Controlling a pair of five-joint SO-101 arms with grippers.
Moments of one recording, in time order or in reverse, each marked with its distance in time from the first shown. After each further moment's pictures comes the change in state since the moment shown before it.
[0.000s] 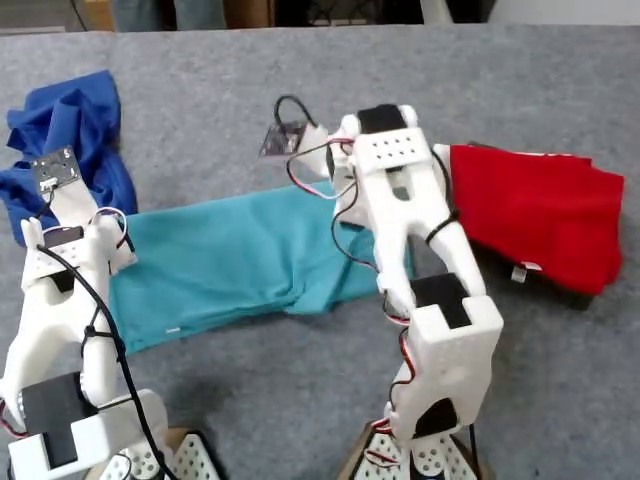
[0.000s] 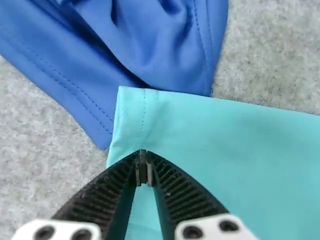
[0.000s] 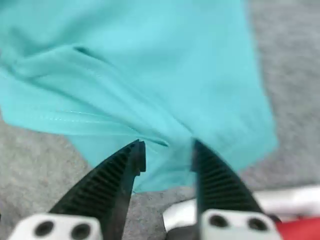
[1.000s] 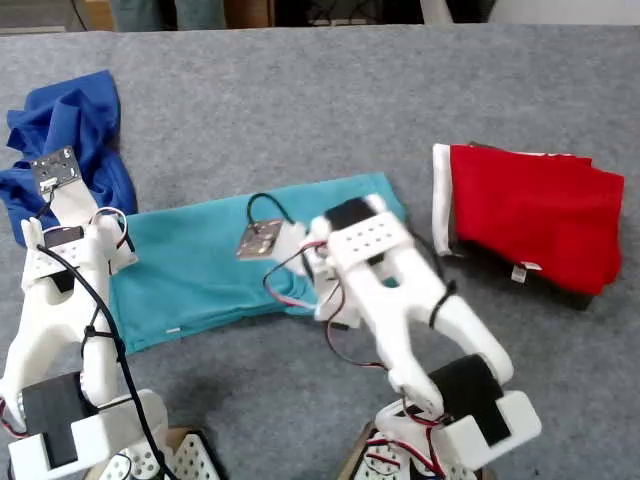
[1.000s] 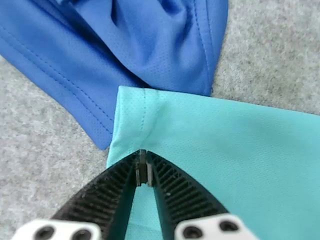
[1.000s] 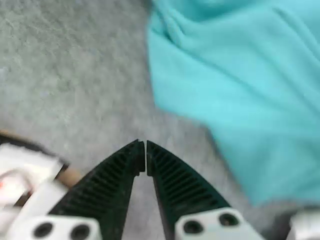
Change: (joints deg) left arm 0.0 0.0 0.0 0.0 0.0; right arm -14.2 -27.5 49.1 -9.5 -9.4
